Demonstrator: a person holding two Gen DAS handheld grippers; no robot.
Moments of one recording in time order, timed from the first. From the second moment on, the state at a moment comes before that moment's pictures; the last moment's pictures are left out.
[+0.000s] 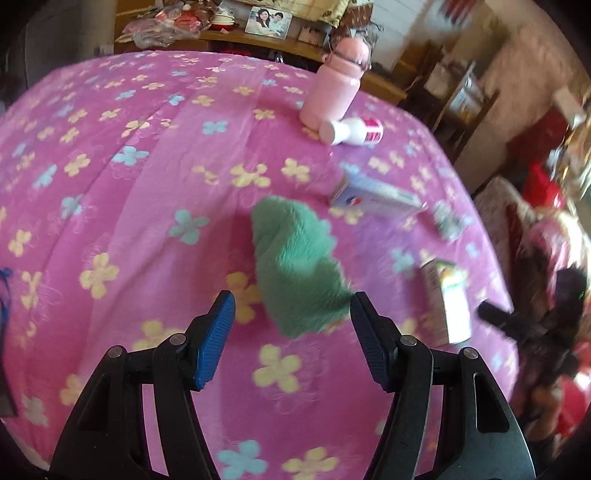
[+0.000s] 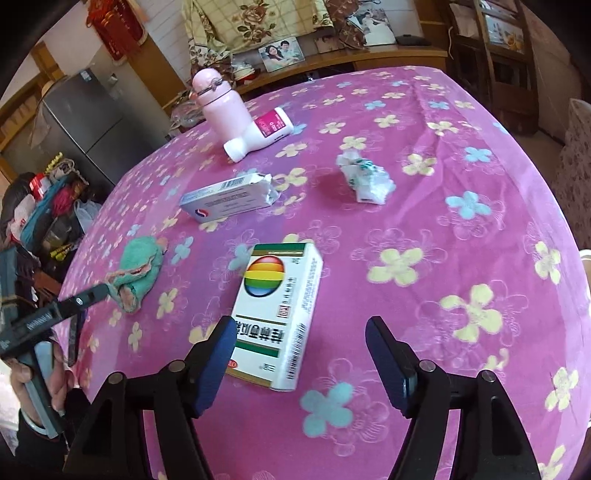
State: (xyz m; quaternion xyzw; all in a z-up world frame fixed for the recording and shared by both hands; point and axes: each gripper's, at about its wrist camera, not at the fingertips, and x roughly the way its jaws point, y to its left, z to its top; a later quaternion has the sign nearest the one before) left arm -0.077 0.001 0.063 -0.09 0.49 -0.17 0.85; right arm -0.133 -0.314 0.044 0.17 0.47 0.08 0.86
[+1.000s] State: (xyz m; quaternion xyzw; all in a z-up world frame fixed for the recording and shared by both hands) left arm -0.097 -0.080 0.062 -0.04 0.45 -0.15 0.88; right arm -0.147 -0.290 0.052 0.10 0.43 0.06 0.90
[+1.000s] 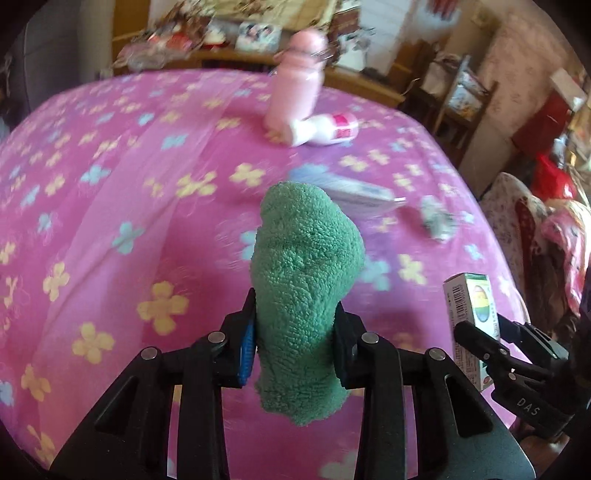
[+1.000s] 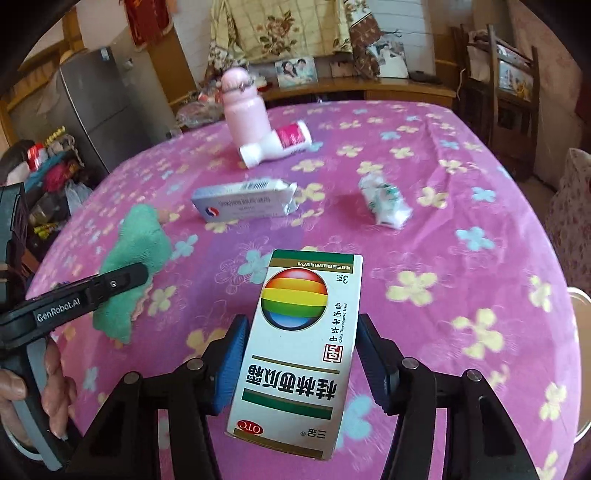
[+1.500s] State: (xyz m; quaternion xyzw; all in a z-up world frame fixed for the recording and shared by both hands) left arm -0.146 -0.201 0.093 0.01 0.42 -0.24 0.87; right arm -0.223 -0.389 0.085 0.14 0.38 -0.03 0.91
